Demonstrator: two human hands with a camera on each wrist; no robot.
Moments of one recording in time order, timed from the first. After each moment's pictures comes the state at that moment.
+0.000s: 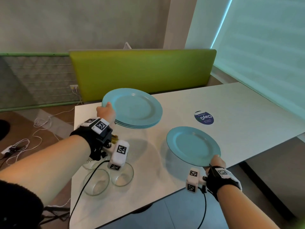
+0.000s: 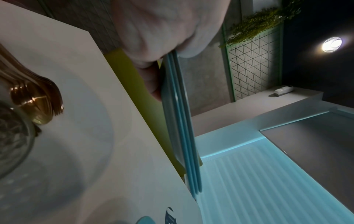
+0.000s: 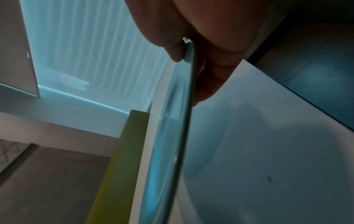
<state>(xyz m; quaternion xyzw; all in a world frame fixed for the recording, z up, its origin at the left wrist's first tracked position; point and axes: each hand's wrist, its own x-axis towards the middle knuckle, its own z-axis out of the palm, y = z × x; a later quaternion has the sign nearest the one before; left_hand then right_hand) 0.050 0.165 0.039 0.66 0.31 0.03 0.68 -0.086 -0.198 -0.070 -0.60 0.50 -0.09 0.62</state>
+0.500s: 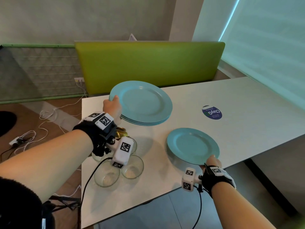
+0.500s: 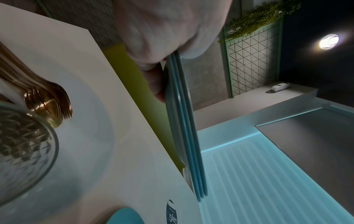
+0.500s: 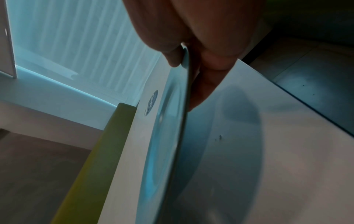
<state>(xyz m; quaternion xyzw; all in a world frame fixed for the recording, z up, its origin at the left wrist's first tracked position) 0.048 0.183 0.027 0.66 0.28 0.01 0.70 -0.075 -0.185 -0.149 -0.55 0.53 -0.10 0.63</state>
